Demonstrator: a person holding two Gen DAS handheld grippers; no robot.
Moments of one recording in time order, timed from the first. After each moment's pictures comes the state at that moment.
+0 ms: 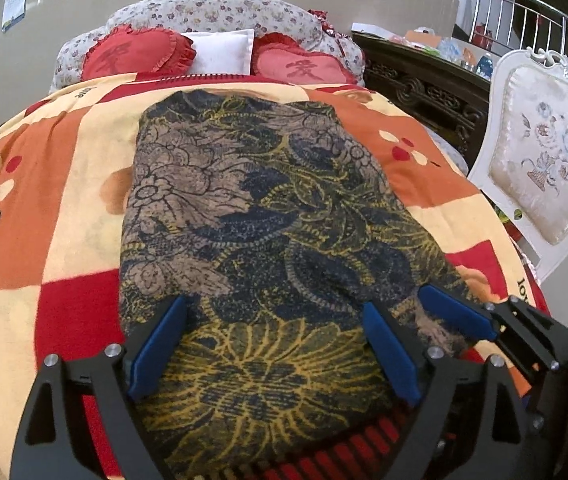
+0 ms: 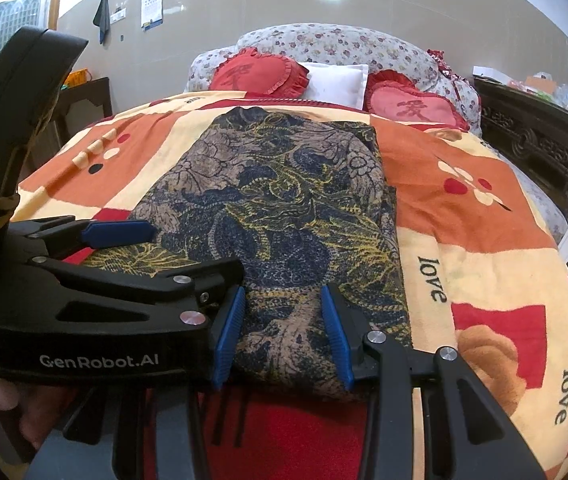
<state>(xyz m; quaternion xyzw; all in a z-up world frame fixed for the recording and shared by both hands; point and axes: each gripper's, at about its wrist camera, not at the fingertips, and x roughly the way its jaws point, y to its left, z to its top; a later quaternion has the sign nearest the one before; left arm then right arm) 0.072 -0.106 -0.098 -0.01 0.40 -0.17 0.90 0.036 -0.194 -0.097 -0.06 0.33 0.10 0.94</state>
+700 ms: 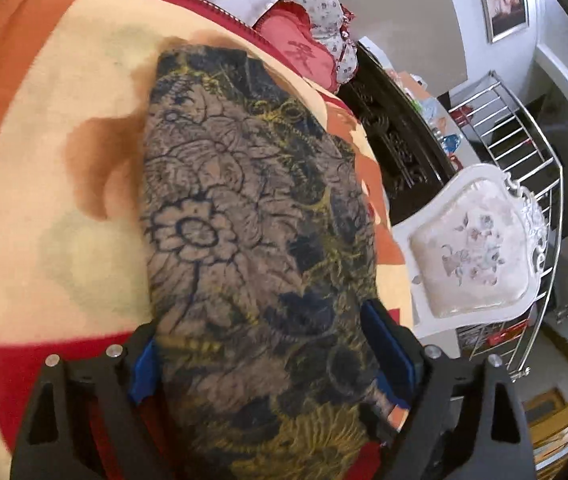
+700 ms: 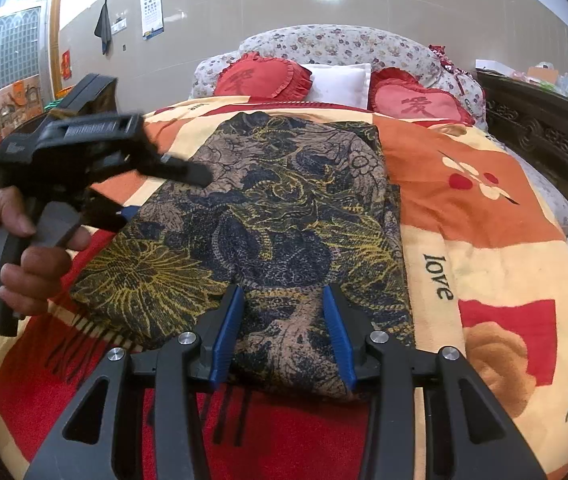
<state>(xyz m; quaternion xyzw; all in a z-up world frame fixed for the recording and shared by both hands) 0.178 -0.019 -0.123 -0.27 0.49 -0.31 0.77 0.036 -0.197 -0.098 -0.03 0.33 0.11 0.94</state>
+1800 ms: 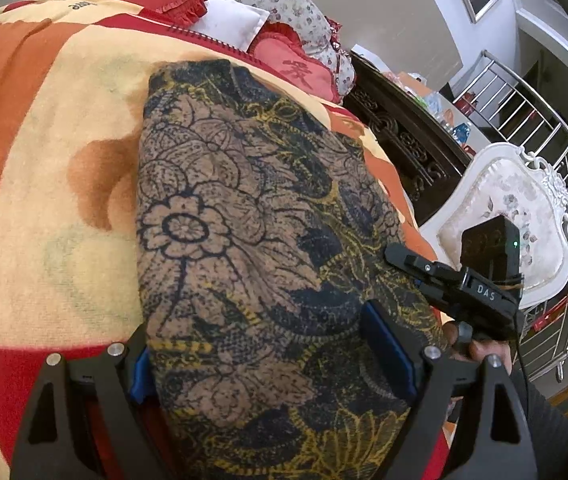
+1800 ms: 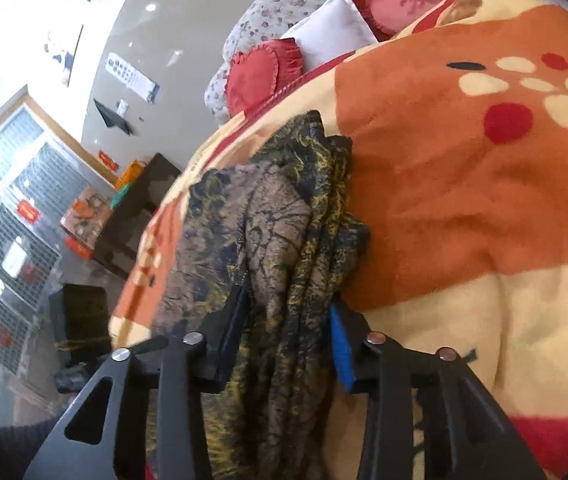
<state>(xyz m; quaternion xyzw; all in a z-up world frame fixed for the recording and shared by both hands) 0.153 -0.041 -0.129 -0.19 0.43 -0.28 0.84 0.200 -0.294 -0.128 0.25 0.40 0.27 0.84</state>
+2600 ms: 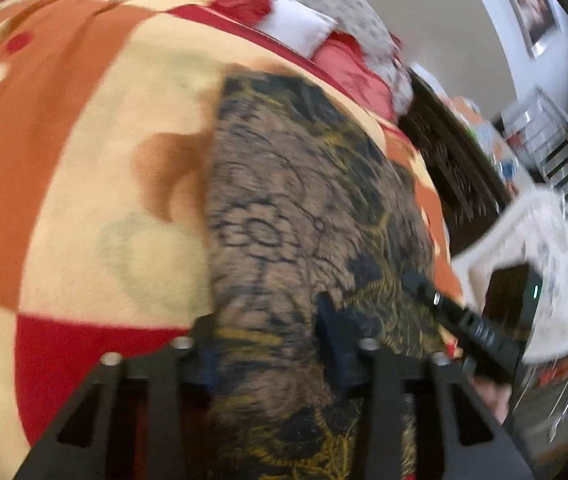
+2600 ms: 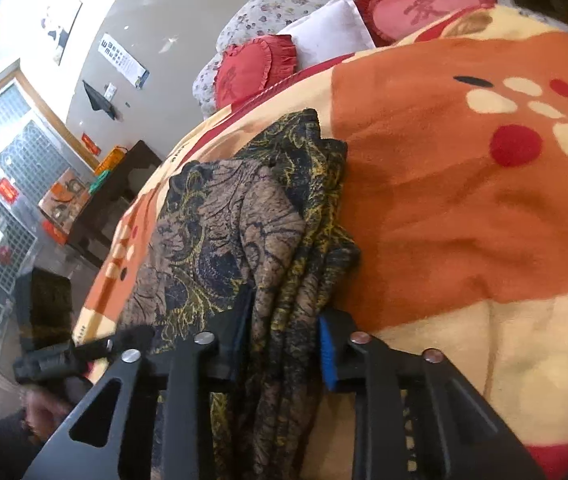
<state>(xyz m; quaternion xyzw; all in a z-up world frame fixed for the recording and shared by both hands) 0.161 -0.022 -0.123 -0.26 0.46 -0.17 0.83 0.205 -0.291 -0.124 0.20 0.41 0.24 0.86</state>
